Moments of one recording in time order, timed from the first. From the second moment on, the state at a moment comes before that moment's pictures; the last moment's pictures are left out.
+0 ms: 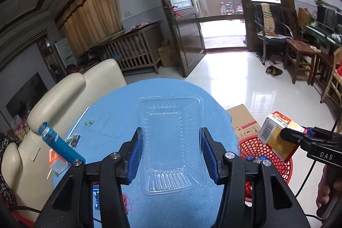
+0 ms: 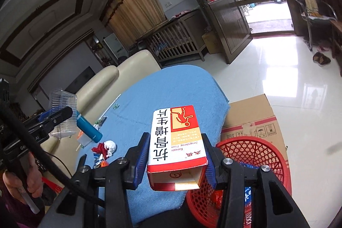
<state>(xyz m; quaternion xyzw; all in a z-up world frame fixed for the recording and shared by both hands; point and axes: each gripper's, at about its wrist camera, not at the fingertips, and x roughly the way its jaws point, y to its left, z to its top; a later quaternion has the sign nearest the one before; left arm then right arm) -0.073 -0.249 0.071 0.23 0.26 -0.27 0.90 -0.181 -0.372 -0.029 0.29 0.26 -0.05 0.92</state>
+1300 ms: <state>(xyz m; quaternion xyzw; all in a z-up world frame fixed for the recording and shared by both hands) -0.100 -0.324 0.039 0.32 0.25 -0.31 0.86 -0.218 -0.424 -0.037 0.37 0.22 -0.06 0.90</state>
